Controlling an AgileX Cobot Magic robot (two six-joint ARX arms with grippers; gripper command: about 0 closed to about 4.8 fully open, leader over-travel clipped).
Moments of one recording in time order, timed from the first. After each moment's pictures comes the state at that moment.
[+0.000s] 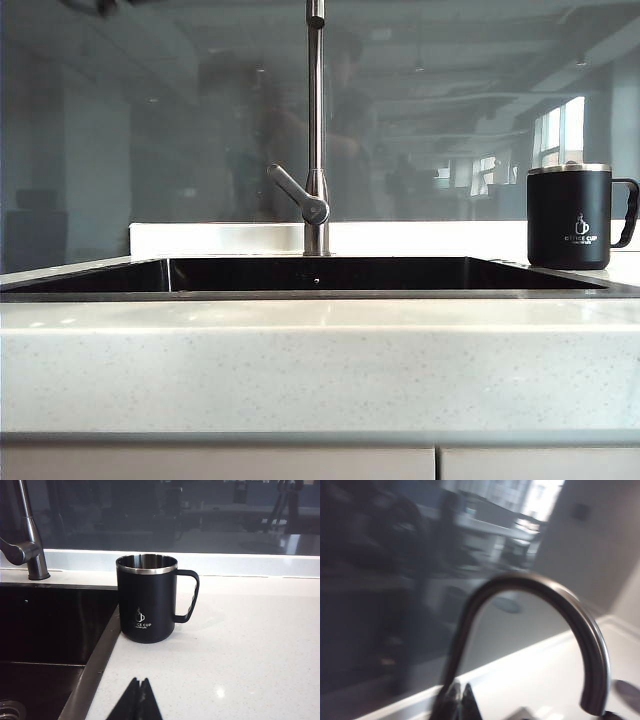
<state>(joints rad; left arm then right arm) -0.02 1.88 2.01 -0.06 0.76 -0.30 -0.08 0.00 0.00 0.06 -0.06 -0.03</state>
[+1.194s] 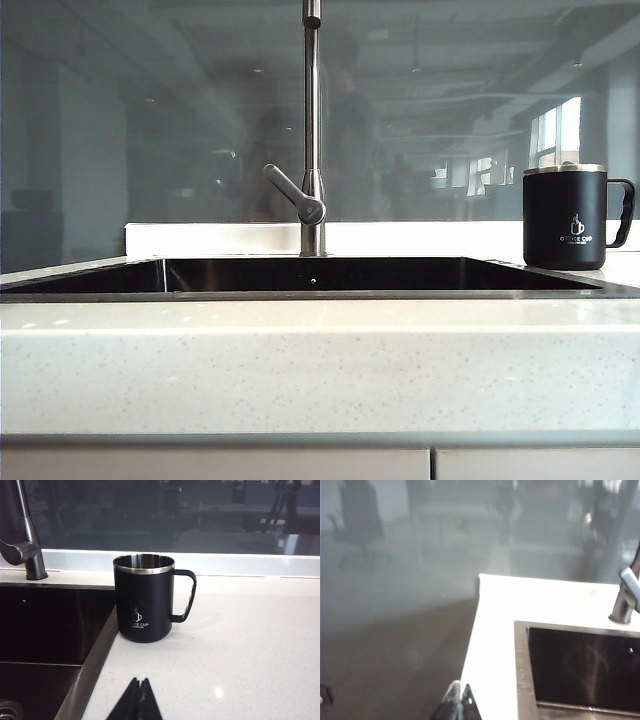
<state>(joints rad) 0.00 0.41 0.25 0.23 -0.09 -0.04 -0.08 0.00 0.00 0.06 -0.06 -0.03</state>
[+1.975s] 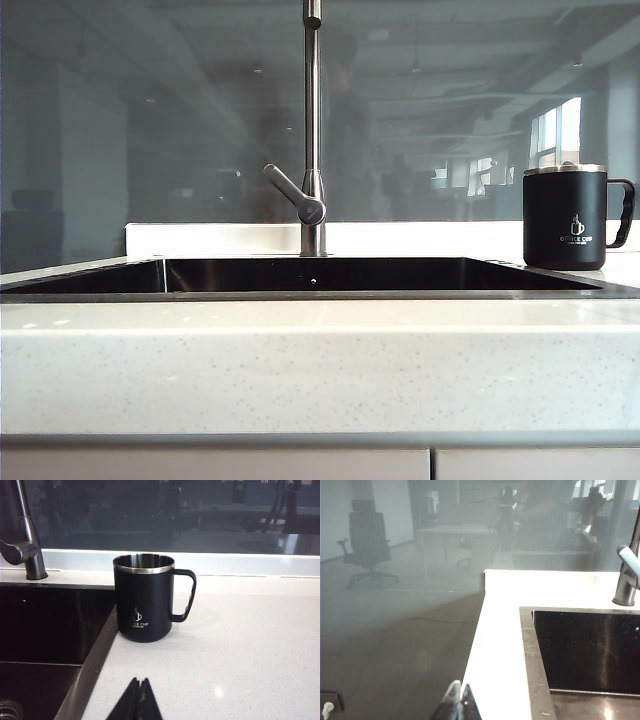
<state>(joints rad) 0.00 0.00 0.01 0.12 -0.09 0.03 -0.08 0.00 0.00 0.06 -0.06 -0.03</state>
